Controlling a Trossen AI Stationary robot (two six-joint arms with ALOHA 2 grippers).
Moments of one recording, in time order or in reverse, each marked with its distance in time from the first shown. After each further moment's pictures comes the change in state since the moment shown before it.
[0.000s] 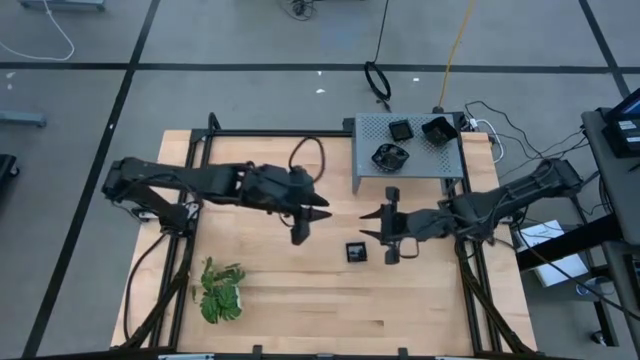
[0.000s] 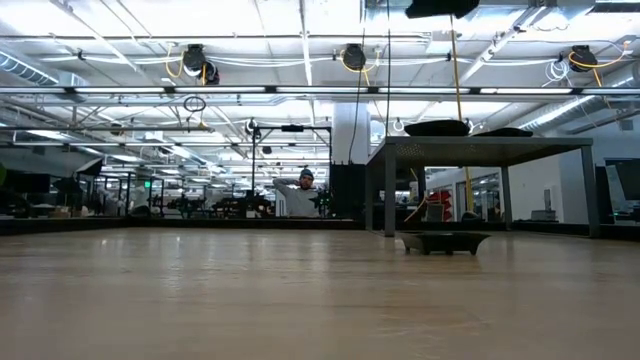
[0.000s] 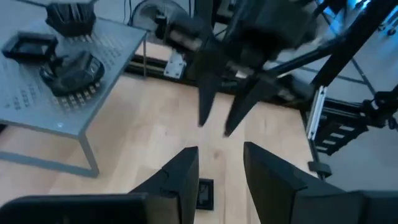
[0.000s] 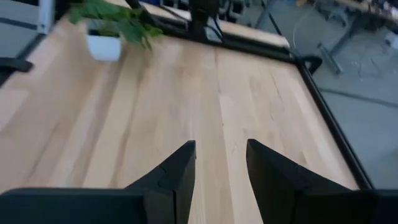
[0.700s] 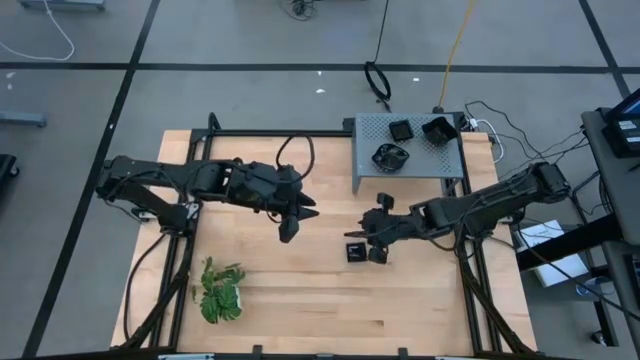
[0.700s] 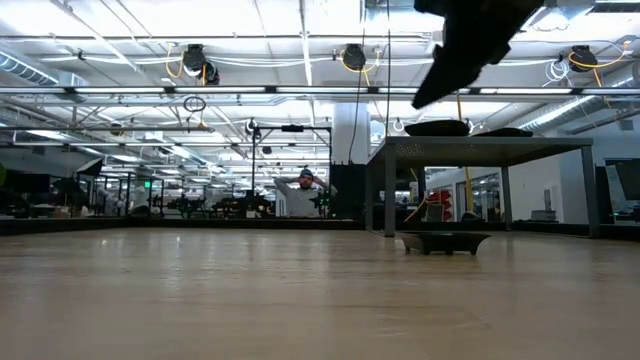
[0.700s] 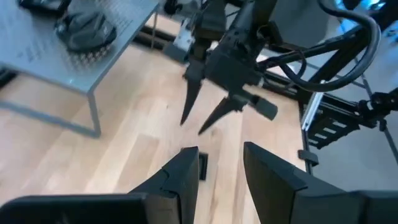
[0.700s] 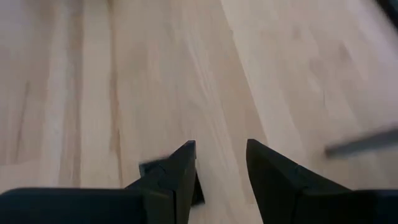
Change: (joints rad) left arm -0.008 -0.061 0.000 -0.137 -0.002 -0.132; right arm -0.082 0.178 0.000 -0.157 -0.105 0.337
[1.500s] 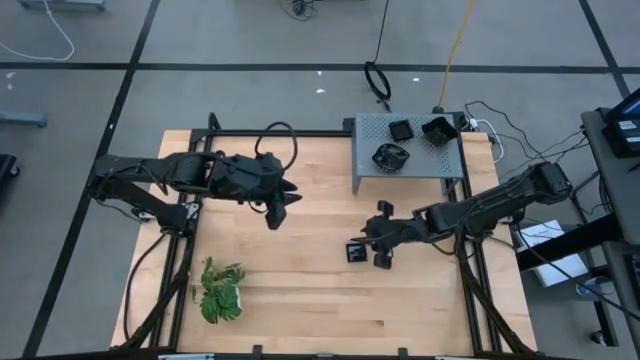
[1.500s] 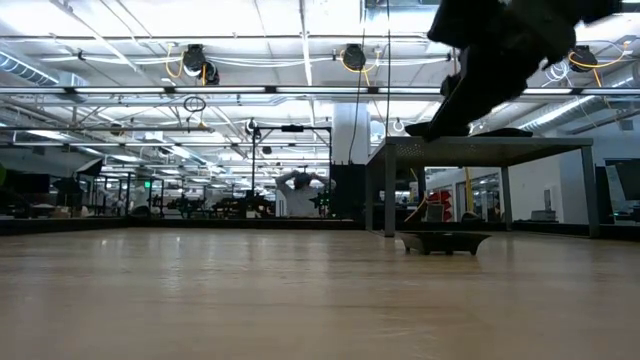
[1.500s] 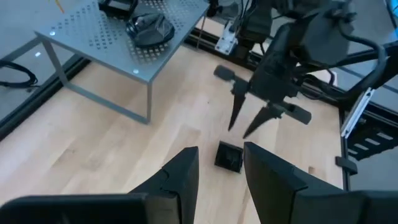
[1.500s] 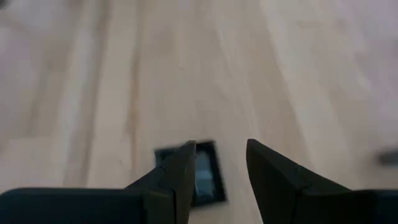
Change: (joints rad) left arm 0.017 -0.095 0.001 -0.154 -0.141 -0.041; right arm 0.003 -0.023 -0.200 0.240 -0.079 -0.051
